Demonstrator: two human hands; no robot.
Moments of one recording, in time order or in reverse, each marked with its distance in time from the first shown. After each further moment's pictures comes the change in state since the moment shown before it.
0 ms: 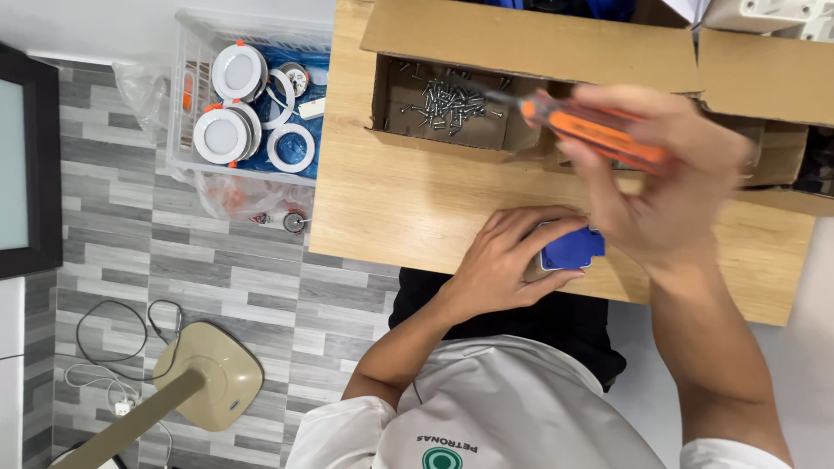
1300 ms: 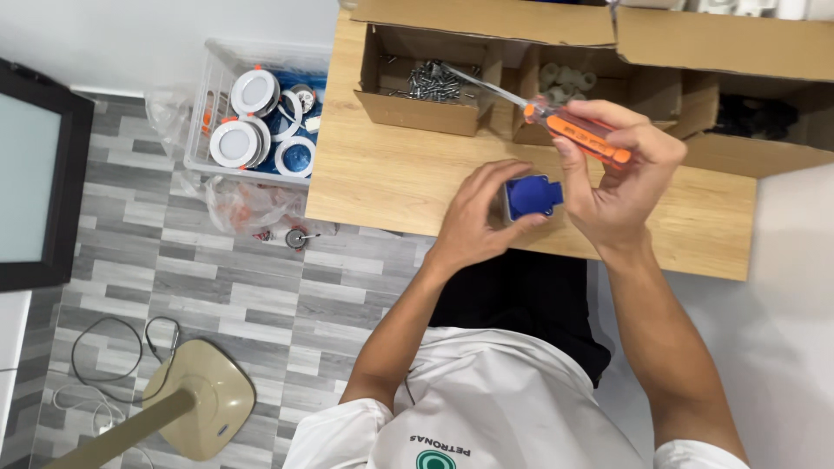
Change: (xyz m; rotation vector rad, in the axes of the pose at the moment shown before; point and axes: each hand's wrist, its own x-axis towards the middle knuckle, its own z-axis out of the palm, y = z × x) left_hand -0.009 0.027 0.003 -0.051 0.099 -0.089; right_hand -0.077 -0.009 -0.011 0.060 0.245 -0.192
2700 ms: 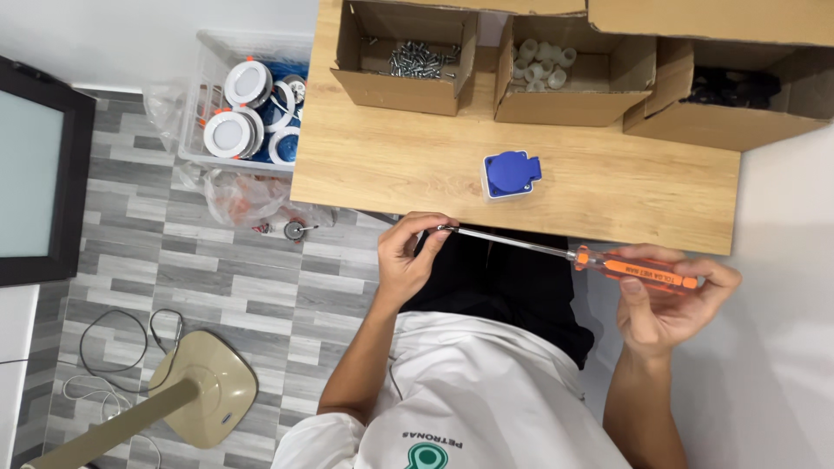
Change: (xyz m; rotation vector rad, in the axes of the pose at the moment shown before) left_hand -0.095 -0.005 -0.010 -0.352 0.326 0.013; right_hand -0.180 -0.045 -0.100 0.229 0.315 0.430
